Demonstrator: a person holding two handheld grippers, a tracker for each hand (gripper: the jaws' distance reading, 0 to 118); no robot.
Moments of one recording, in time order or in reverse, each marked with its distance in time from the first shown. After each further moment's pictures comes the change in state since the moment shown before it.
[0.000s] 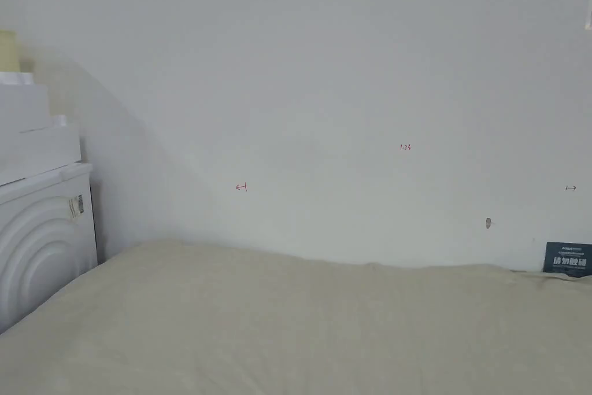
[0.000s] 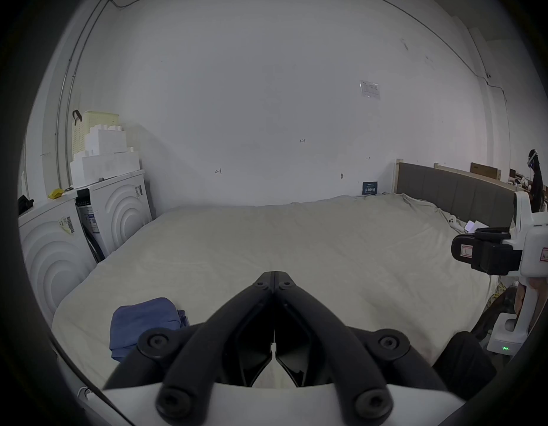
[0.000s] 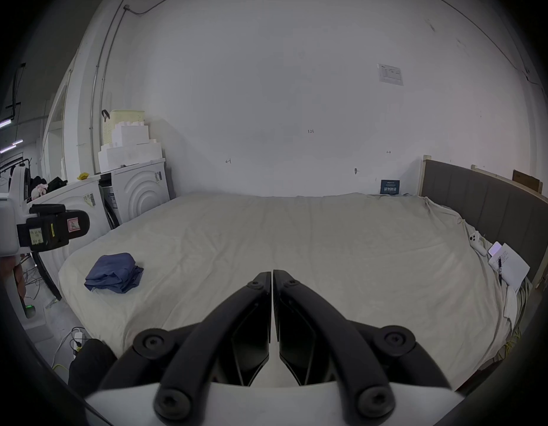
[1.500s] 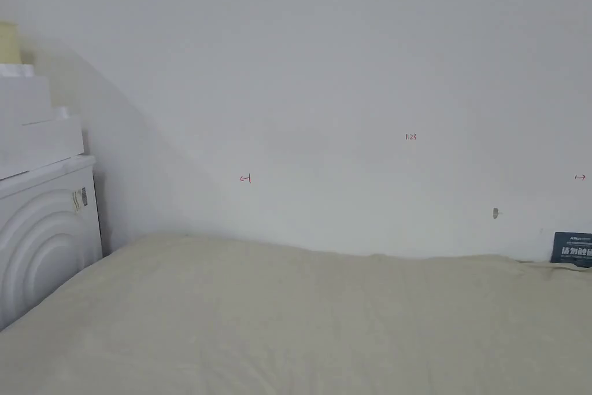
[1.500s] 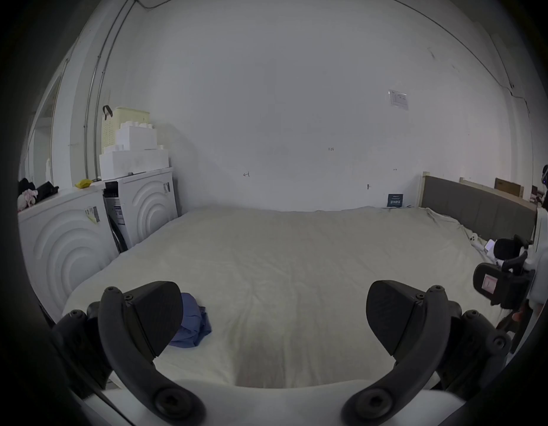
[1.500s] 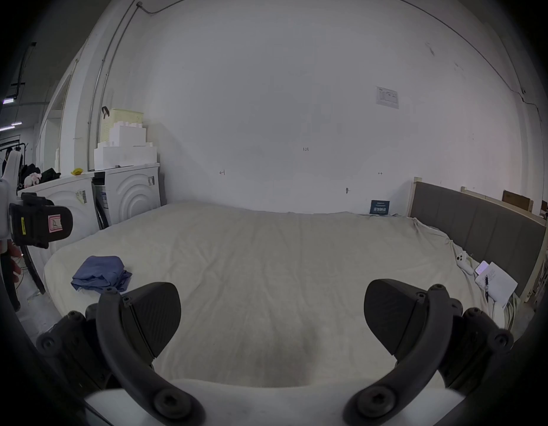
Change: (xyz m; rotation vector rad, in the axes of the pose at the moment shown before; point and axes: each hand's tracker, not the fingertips) left arm -0.002 0.007 0.015 0.036 0.157 0.056; right arm -0.017 0.002 0.008 0.081 -0.063 0.071
